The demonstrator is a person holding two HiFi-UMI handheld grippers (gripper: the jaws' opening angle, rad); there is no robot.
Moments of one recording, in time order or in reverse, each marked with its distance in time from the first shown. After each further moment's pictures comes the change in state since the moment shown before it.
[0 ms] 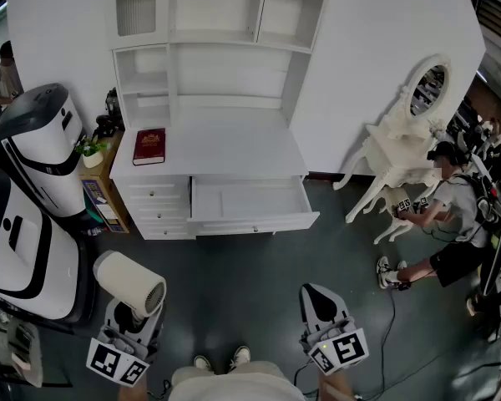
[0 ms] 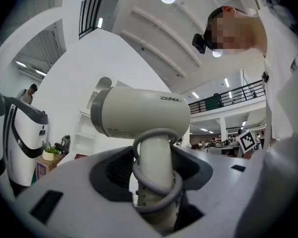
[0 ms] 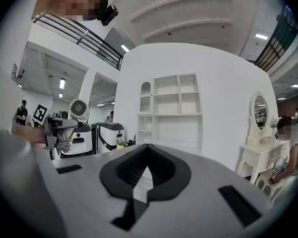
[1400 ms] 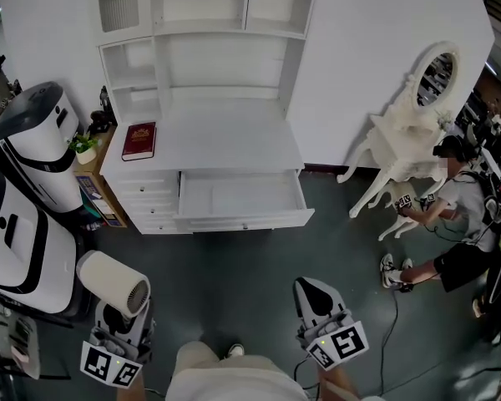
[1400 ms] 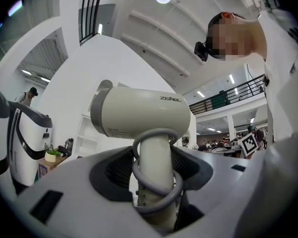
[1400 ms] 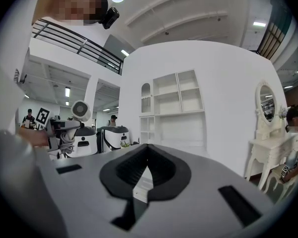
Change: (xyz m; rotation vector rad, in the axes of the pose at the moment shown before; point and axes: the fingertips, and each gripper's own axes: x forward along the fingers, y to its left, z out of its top) left arm 0.050 -0.039 -0.011 0.022 -0.025 0.084; right arm 0.009 -0.074 -0.018 0.053 -0.016 0.097
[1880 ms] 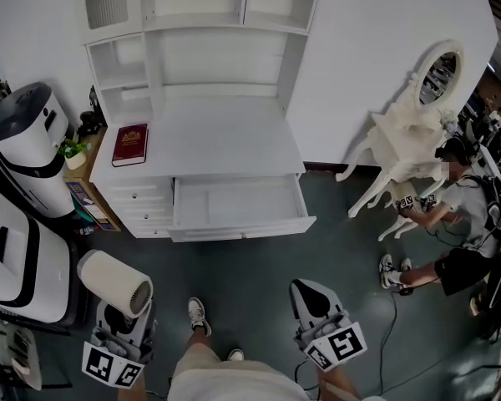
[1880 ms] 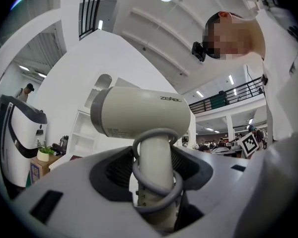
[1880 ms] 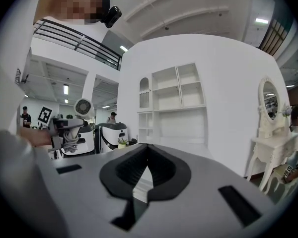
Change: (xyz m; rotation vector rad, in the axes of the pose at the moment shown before) left arm 0.071 0.037 -0.020 -0.014 0.011 -0.032; right arm 0.064 -0.029 -0.012 0.003 0.039 -0.004
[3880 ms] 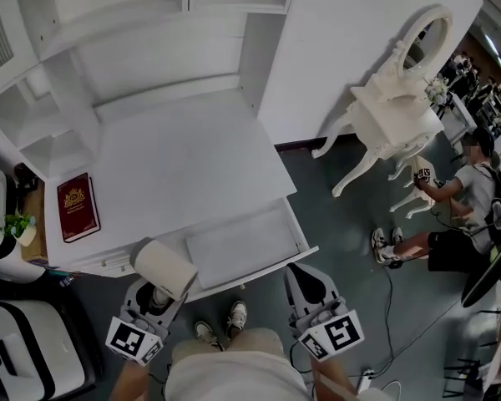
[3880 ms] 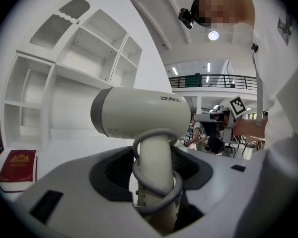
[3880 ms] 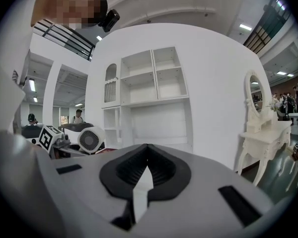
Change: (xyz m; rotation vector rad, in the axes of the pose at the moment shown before) left arm 0.353 0.129 -0.154 0.029 0.353 -0.445; right arm 0.267 -0.176 0.012 0.086 0.040 -0.262
